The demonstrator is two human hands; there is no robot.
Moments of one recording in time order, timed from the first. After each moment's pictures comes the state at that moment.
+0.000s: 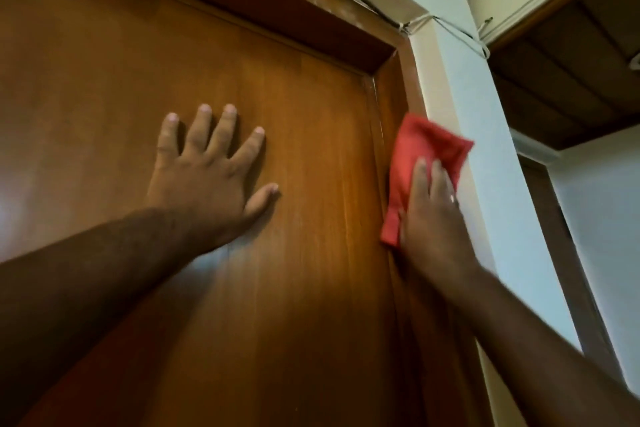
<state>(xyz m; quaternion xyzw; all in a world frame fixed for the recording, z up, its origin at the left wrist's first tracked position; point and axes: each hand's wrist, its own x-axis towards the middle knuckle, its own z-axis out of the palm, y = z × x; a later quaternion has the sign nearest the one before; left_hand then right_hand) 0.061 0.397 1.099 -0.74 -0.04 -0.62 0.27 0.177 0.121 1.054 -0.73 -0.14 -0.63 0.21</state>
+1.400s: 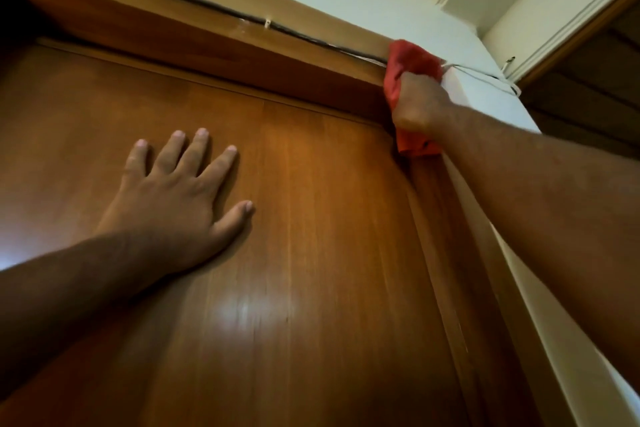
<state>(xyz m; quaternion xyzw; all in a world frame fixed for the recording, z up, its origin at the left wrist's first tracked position) 0.028 0.438 1.153 -0.73 -0.10 -0.63 0.25 0.138 0.133 1.303 -0.72 -0.16 -0.63 0.25</state>
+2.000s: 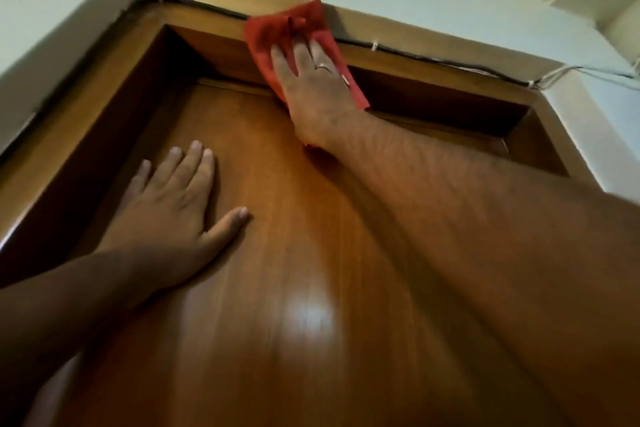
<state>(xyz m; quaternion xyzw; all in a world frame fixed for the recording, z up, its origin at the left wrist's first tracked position) -0.050 0.545 1.123 -0.71 -0.19 -0.66 0.18 0.016 0.372 1.291 -0.54 -0.34 -0.76 0.07</state>
